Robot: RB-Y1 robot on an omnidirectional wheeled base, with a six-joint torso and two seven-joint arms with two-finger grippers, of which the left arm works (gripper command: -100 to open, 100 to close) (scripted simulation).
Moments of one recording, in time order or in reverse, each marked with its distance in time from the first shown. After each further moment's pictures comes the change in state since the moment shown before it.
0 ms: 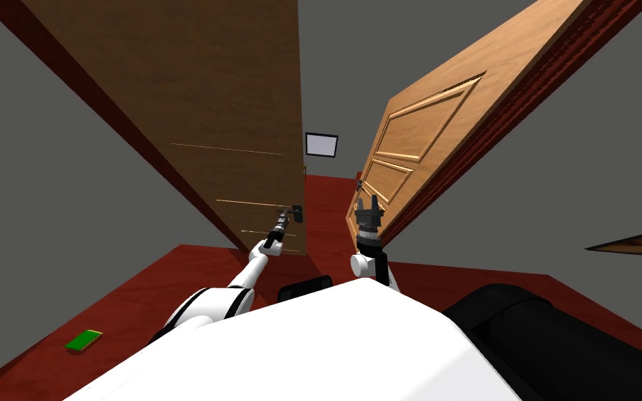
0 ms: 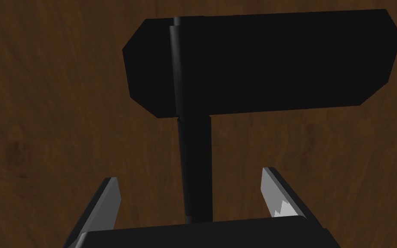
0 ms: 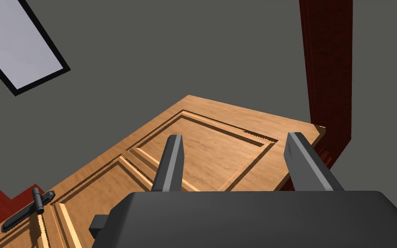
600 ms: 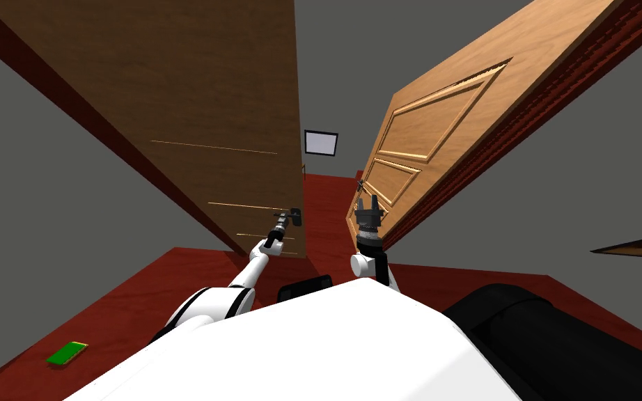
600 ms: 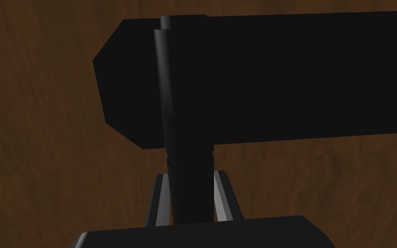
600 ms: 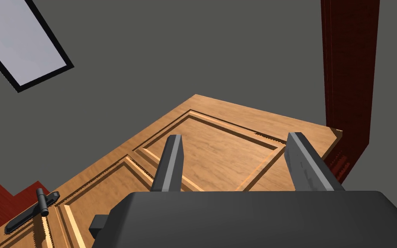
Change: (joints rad) arm -0.004 -0.005 0.004 -0.004 0.002 0.001 0.000
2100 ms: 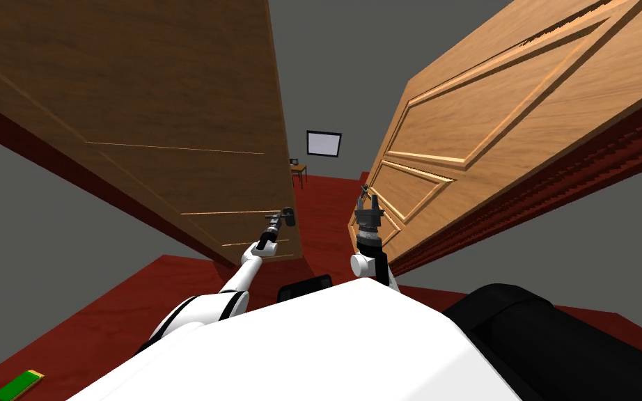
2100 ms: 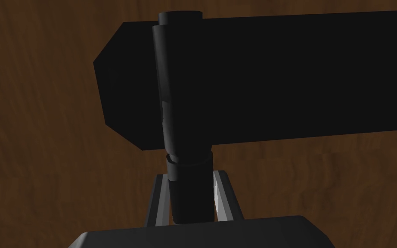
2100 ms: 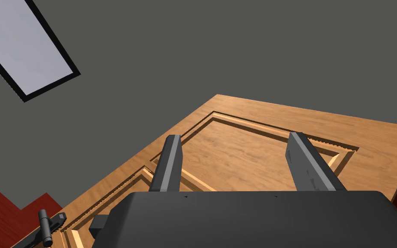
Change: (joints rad) arm 0.040 0.040 0.068 -0.043 0.025 0.031 -0.019
